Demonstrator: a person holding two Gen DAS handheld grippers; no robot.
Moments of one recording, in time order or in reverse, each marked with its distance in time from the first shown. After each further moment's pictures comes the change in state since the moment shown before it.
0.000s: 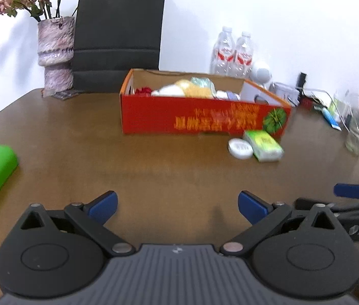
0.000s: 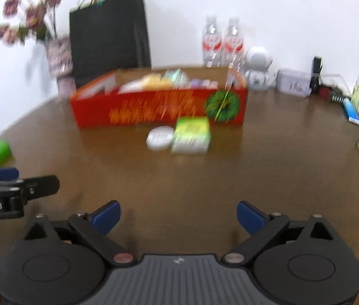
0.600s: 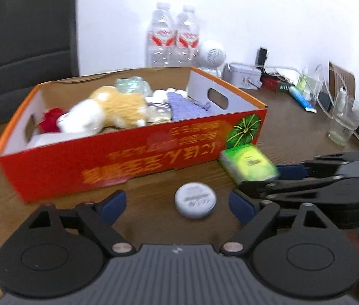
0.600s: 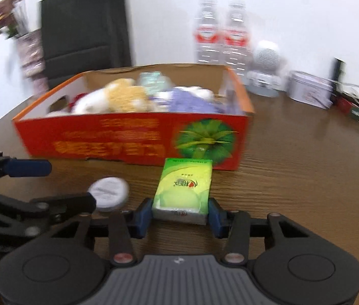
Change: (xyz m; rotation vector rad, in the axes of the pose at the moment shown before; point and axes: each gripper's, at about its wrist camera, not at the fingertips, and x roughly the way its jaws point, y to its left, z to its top) left arm 0.117 -0.073 0.058 0.227 0.096 -0.191; right arm 0.099 -0.050 0.064 0.008 0.083 -0.019
